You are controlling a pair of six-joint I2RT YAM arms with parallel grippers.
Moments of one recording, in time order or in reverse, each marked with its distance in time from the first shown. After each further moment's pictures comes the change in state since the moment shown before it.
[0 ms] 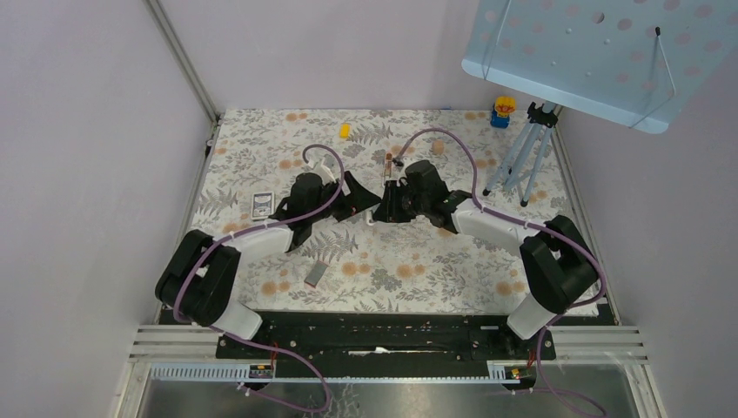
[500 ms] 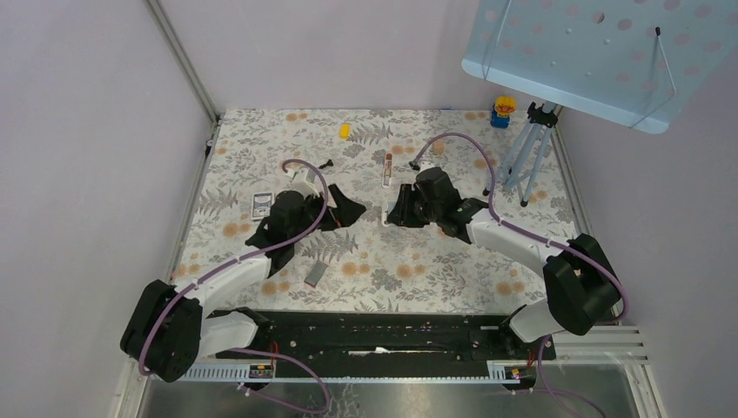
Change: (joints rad) left arm -0.013 -0.353 -0.138 -0.125 -0.165 0.199; right arm 0.000 -0.164 -0.109 -0.057 0.148 0.032
